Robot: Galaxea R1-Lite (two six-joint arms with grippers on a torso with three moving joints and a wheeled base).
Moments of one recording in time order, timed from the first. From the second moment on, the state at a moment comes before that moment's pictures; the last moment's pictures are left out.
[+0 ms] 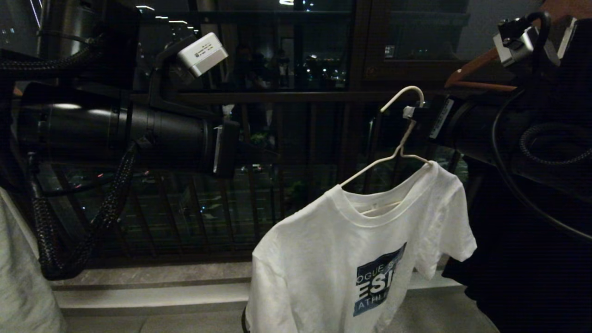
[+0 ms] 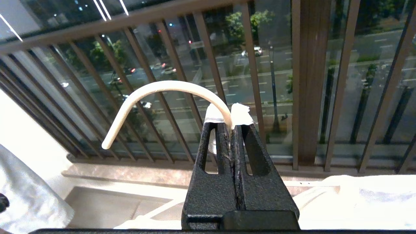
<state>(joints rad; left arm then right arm) -0.55 1.51 -1.41 0.25 -0.44 -0.13 0.56 1.48 -1.12 -0.36 -0.27 0.29</state>
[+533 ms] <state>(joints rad) -0.58 1.50 -1.40 0.27 -0.44 -0.13 0.58 1.46 -1.10 -0.35 -0.27 0.29</state>
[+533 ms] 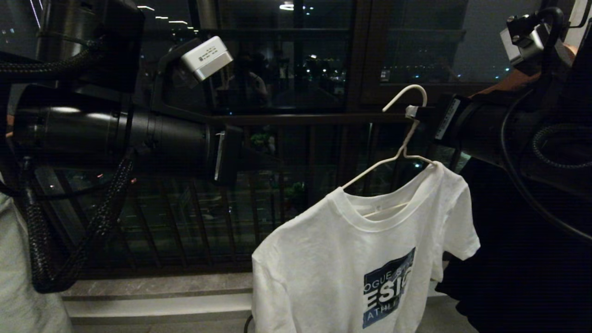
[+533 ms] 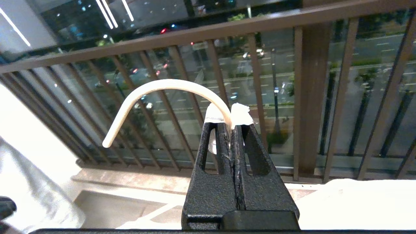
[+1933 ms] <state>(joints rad) -0.71 1.39 -1.43 0.48 -0.44 -0.13 0.70 1.31 -1.02 -0.31 -0.27 0.26</state>
